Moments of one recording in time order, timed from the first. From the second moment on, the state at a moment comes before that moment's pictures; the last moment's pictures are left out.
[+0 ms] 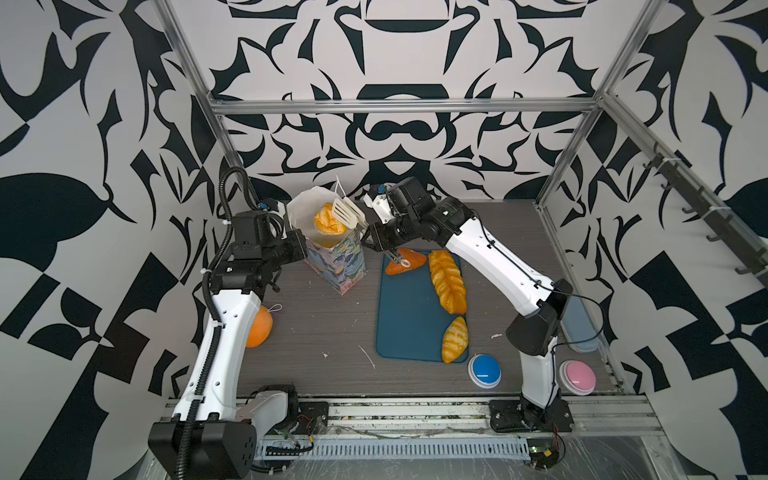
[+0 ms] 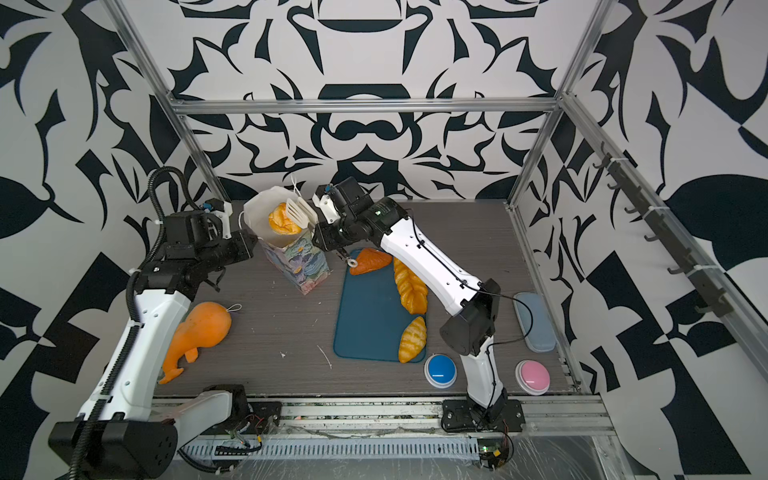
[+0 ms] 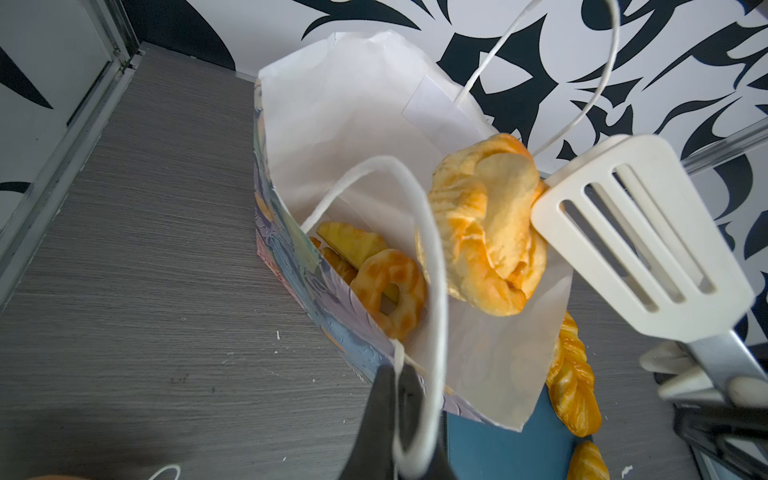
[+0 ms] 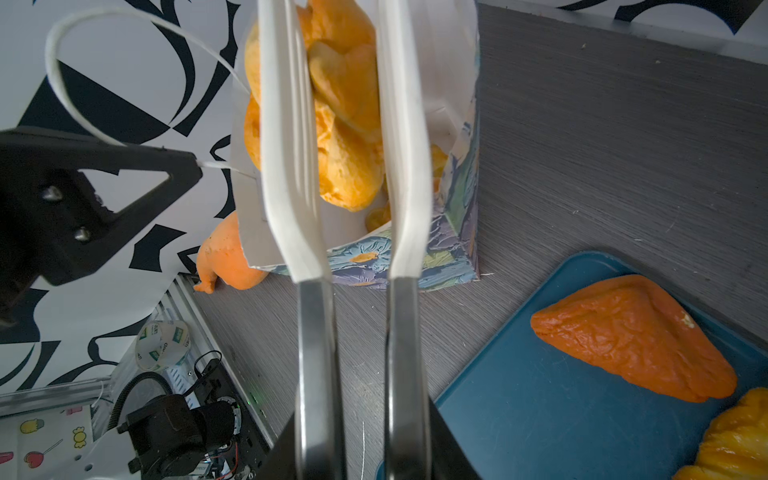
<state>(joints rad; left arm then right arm) -0.02 1.13 1.22 -0.69 0.26 -0.29 0.79 1.99 2.22 -0.99 -0.28 0.34</state>
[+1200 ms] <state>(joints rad) -0.02 1.13 1.22 -0.69 0.27 -0.29 0.79 1.64 1.99 -1.00 -0.19 0.31</state>
